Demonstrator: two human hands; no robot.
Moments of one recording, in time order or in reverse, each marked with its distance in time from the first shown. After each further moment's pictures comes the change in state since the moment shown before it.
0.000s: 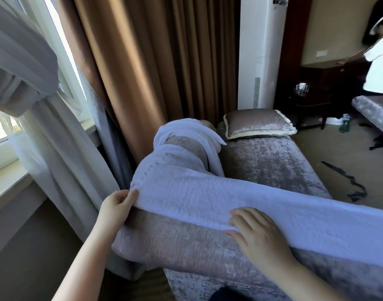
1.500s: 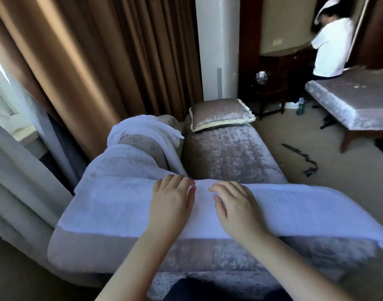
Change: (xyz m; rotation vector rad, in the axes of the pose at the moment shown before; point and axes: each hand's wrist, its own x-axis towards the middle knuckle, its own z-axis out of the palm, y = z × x) left_hand -0.082 0.103 0.170 0.504 0.087 0.971; right_hand -0.013 0.057 -0.037 0.128 0.063 0.332
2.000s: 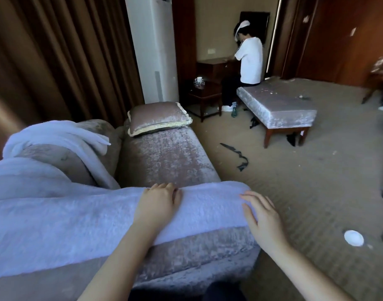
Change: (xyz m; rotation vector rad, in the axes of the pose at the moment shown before) left_hand 0.044 0.133 0.102 -0.169 -0.386 0.046; right_hand -0.126 0.174 -0.146 -0.184 -0.001 0.412
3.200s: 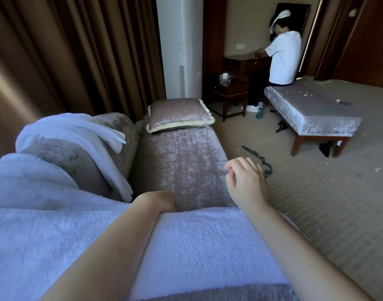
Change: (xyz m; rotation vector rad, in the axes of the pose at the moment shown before) left_hand 0.097 -0.072 0.036 0.068 -0.947 -0.220; right_hand 0.168 -0.041 0.088 -0.111 0.248 -0.283
